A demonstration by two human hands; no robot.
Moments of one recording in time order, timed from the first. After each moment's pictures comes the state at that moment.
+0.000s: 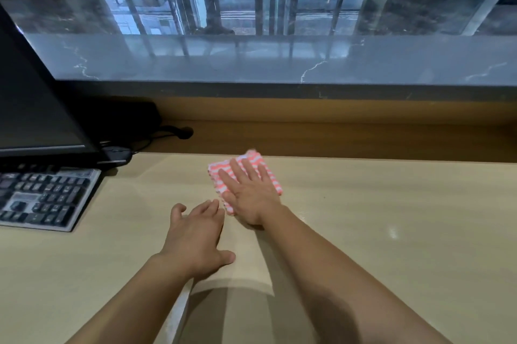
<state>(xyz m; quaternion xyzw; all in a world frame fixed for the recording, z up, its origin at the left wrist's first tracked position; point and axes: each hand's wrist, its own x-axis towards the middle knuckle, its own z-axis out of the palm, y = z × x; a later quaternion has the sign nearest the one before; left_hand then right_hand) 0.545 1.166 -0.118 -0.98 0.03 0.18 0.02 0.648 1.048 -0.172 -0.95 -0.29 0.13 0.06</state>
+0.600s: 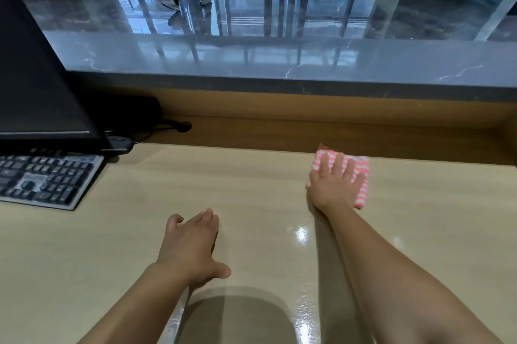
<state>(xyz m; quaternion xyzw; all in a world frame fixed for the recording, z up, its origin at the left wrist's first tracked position) 0.504 1.136 -0.119 -0.98 0.00 0.18 0.01 0.650 0.896 -0.163 -0.99 0.06 0.10 0.07</state>
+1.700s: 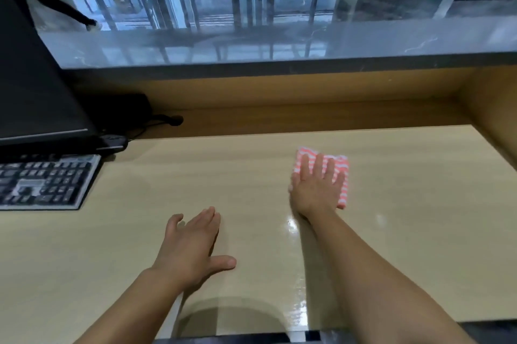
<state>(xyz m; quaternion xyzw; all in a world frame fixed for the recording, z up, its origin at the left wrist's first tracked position) 0.460 1.159 -0.119 -0.98 0.07 0.19 -0.01 0.573 0.929 -0.174 -0.99 0.09 0.09 0.07</state>
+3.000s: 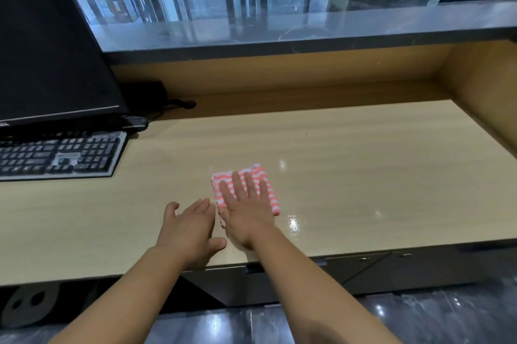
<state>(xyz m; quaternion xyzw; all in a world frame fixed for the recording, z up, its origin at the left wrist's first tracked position) 0.388 1.196 -0.127 -0.99 0.08 0.14 0.04 0.437 1.064 -0.173 -0.97 -0.18 0.14 0.06</state>
